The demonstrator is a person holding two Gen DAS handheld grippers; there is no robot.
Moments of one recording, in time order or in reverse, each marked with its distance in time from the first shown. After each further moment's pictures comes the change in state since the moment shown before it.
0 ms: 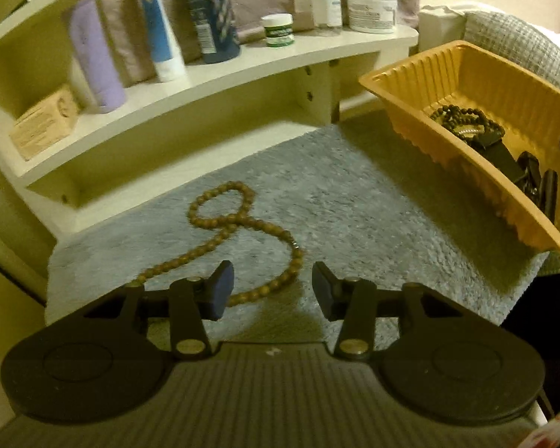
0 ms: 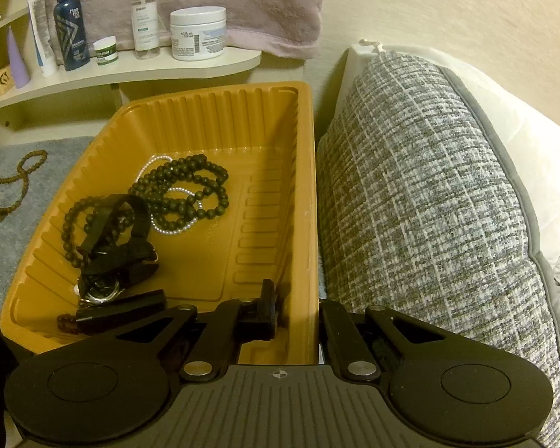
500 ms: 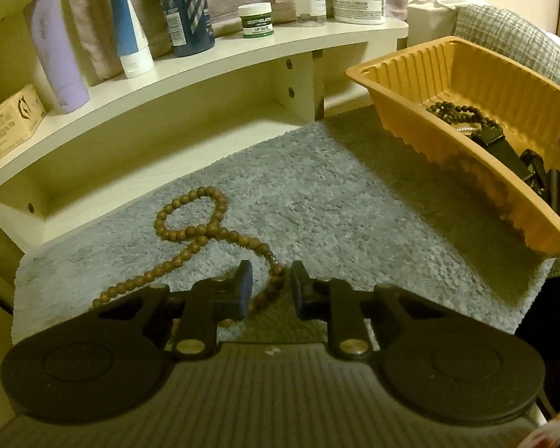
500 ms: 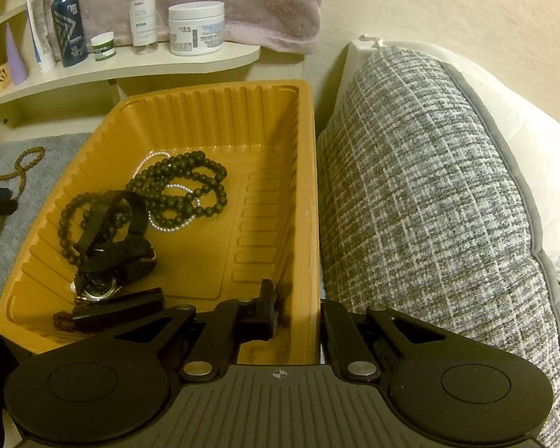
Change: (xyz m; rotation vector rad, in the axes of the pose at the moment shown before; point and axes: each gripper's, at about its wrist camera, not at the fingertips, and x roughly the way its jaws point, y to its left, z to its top) left arm 0.028 -0.003 0.005 0.013 -0.009 -0.053; right arm 0.005 -0.002 -0.002 -0.002 0.008 -0.002
